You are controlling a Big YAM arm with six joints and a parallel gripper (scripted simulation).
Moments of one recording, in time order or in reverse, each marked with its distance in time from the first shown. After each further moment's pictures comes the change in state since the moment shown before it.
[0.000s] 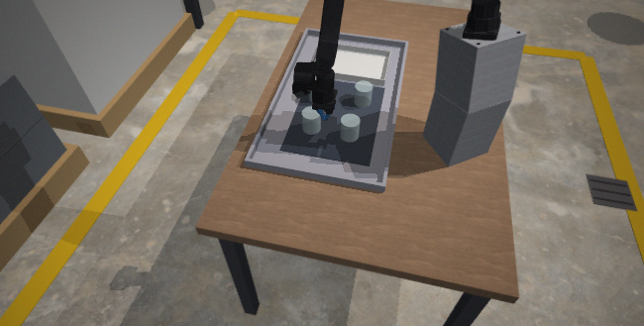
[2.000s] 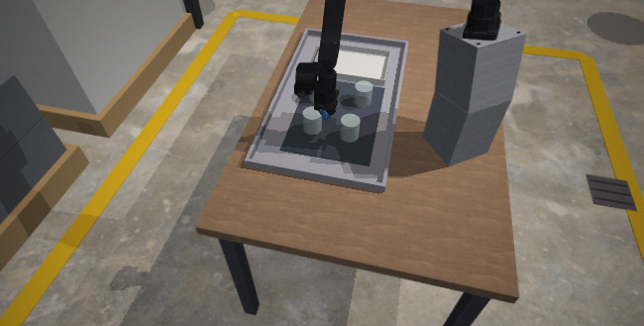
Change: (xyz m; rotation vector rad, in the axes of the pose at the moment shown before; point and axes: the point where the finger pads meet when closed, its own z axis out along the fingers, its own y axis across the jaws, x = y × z) arm 0.006 0.000 0.000 0.000 -0.002 -0.001
